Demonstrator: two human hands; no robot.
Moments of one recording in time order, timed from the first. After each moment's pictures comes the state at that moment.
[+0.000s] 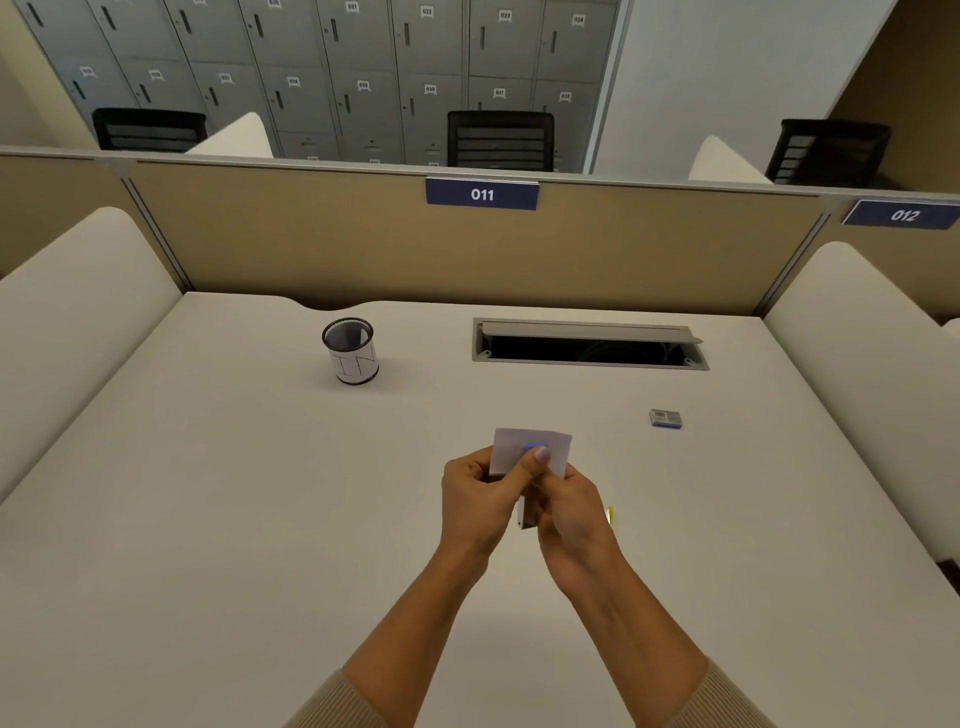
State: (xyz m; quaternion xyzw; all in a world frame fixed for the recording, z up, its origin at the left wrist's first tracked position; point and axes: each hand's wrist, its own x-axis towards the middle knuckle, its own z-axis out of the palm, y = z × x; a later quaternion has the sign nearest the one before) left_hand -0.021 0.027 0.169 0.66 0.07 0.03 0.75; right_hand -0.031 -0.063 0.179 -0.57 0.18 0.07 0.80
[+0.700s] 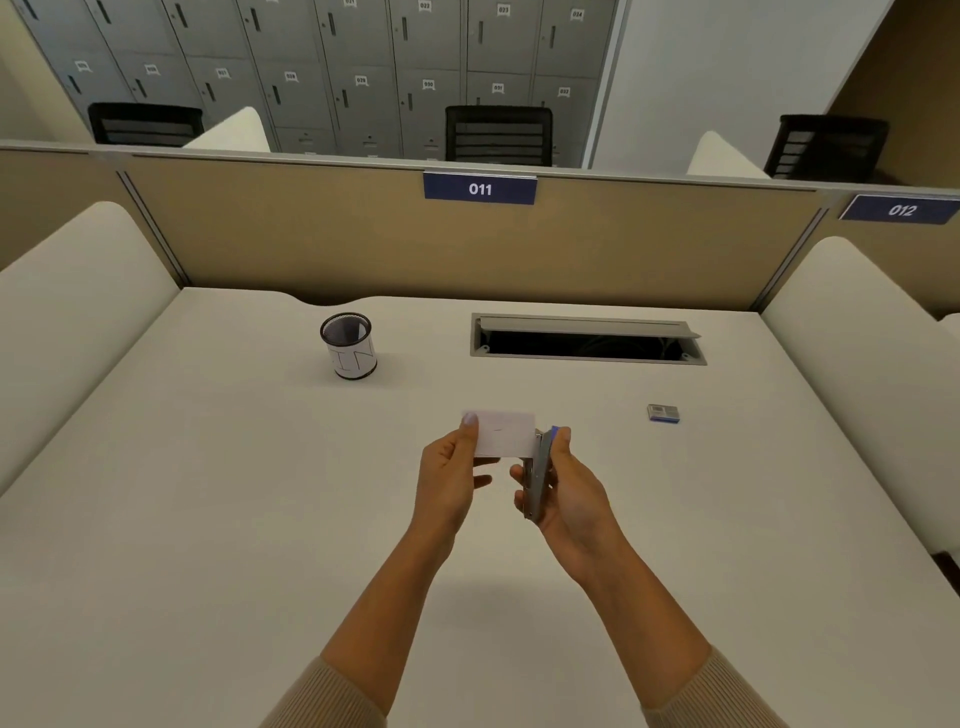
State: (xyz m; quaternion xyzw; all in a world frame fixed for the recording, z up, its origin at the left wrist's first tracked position) left_hand -0.006 0.051 0.163 0.66 0.11 0.00 0.74; right_hand -0.022 -0.076 0.169 -0.50 0.21 0.11 0.83
